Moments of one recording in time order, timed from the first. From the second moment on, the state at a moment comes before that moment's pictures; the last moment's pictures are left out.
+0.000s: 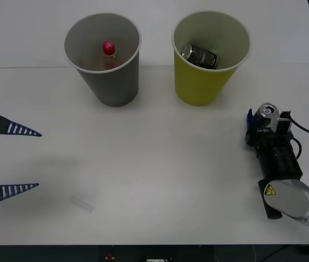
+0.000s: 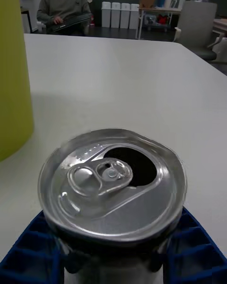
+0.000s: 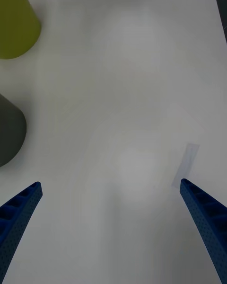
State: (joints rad) right arm -0.40 -0.73 0.99 -1.14 1.49 0.83 -0.97; left arm 0.26 1.13 0.26 -2.01 -1.31 -1.13 -0.09
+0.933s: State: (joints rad) right arm -0.32 -0.85 0.87 -1.31 1.57 0.69 -0.97; left arm 0.26 1.13 0.26 -2.01 -1.31 -1.13 -0.09
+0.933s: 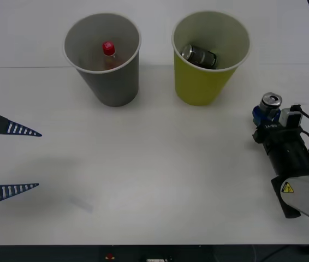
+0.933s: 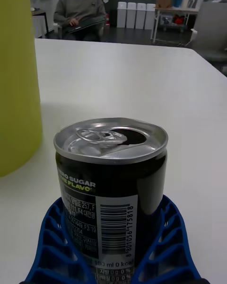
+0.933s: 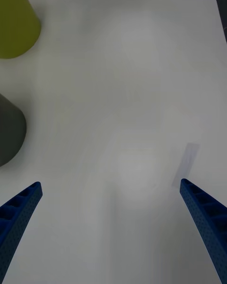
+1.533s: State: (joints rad) right arm -0.01 -0.91 0.18 -1.74 1.89 -0.13 -0.96; left arm 0.26 1.13 0.26 -2.01 -1.31 -1.13 -0.09
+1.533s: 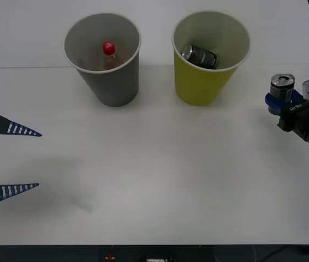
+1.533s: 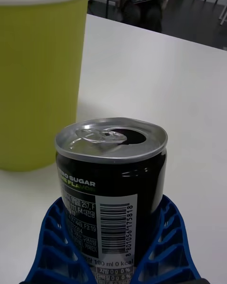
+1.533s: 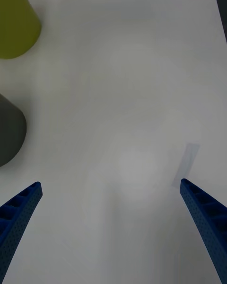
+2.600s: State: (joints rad) right arm -0.04 -0.78 -0.48 -2.14 1.90 -1.24 -1.32; left arm 0.26 1.13 0.26 -2.01 -1.31 -1.13 -0.09
